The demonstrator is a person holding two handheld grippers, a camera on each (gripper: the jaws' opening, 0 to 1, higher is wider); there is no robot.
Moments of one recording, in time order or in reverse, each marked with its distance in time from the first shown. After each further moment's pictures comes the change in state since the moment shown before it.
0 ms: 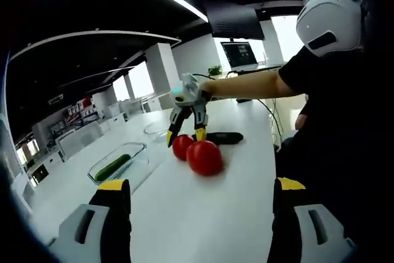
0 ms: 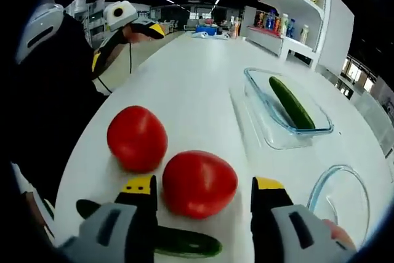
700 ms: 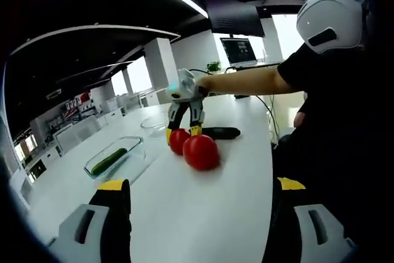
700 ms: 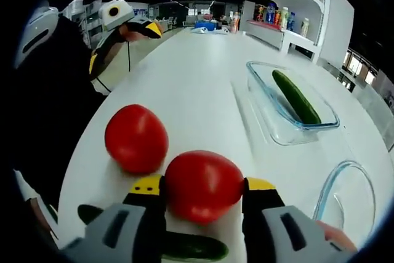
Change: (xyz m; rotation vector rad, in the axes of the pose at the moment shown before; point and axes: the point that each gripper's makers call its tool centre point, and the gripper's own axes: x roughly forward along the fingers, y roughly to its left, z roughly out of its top) left arm 0.001 -0.005 -0.005 -0.019 0.030 -0.019; right arm 0.006 0.003 -0.004 0.036 0.036 0.015
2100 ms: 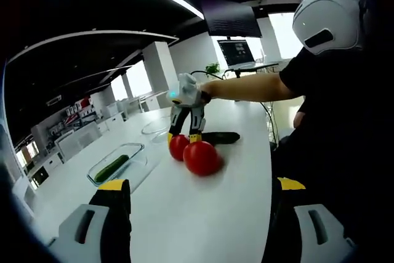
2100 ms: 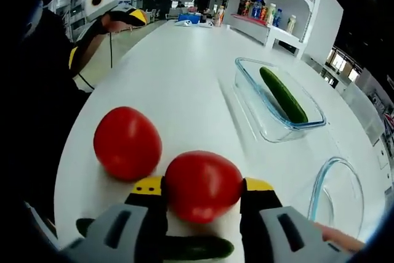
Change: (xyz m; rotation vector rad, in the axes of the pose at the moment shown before) left arm -0.003 -0.002 0.012 0.034 -0.018 0.005; right arm 0.000 -0.006 0.000 0.014 0.055 -0.149
